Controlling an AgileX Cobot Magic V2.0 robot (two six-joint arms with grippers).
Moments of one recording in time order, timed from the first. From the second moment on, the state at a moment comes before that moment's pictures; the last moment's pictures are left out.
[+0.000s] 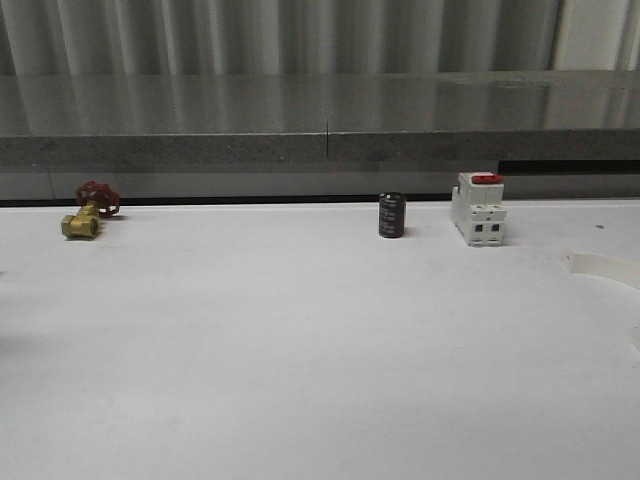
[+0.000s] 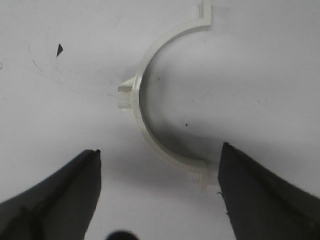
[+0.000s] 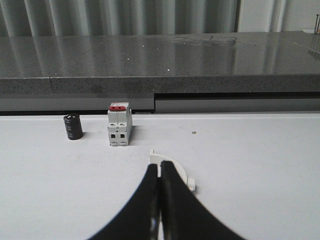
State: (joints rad) left arm 0.11 1.65 -1.13 -0.02 0.86 0.04; right arm 0.04 -0.02 0.03 -0.05 0.08 0.10
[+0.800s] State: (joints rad) left arm 0.14 2.00 -1.33 -0.02 0.93 0.04; right arm 0.04 -0.02 0.03 -0.05 0.08 0.10
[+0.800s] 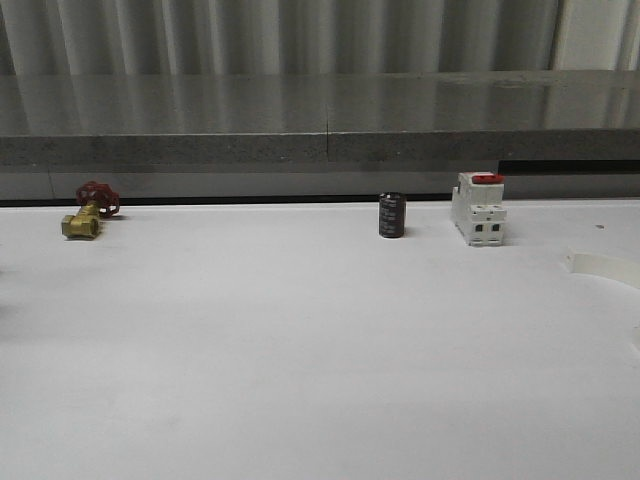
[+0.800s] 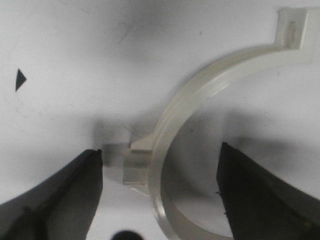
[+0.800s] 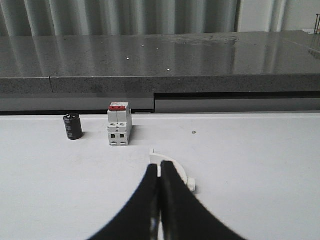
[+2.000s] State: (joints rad) left arm -0.34 1.93 -1.43 -0.05 0.89 -0.34; right arm 0.04 -0.02 0.03 -0.05 0.08 0.10
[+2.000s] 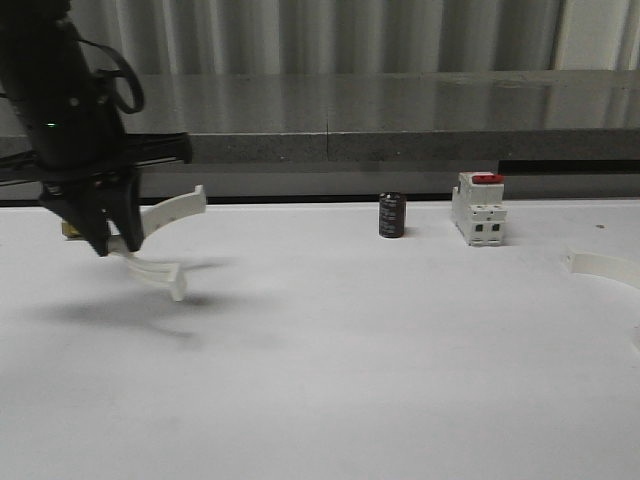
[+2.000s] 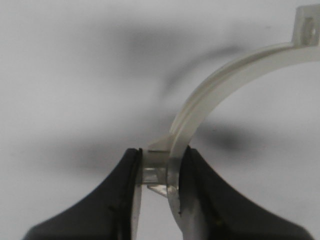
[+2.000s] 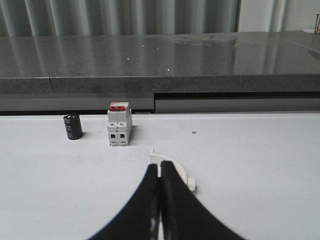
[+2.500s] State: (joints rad) left arm -0.42 1.99 -1.43 -0.07 0.85 -0.39; right arm 0.04 -0.02 0.03 -0.05 0.08 0.10
